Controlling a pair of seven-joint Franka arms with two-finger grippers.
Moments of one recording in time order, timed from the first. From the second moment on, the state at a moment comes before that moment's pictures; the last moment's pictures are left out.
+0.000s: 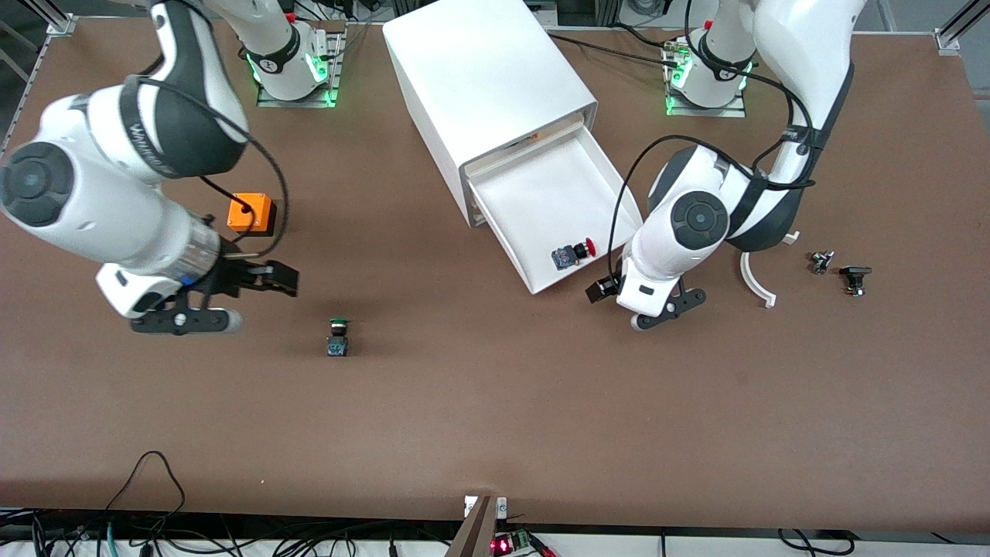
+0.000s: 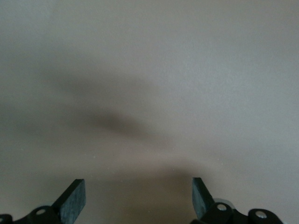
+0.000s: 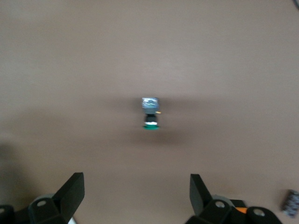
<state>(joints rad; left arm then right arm) -0.17 0.49 -0.30 -1.71 0.04 2.15 -0.94 0.37 0.39 -0.22 -1.39 0.16 1.76 0.12</state>
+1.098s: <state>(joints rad) -0.25 0.50 -0.36 -1.78 0.06 2.16 -1.02 0.33 0.06 -0.21 -1.68 0.05 1.75 0.07</state>
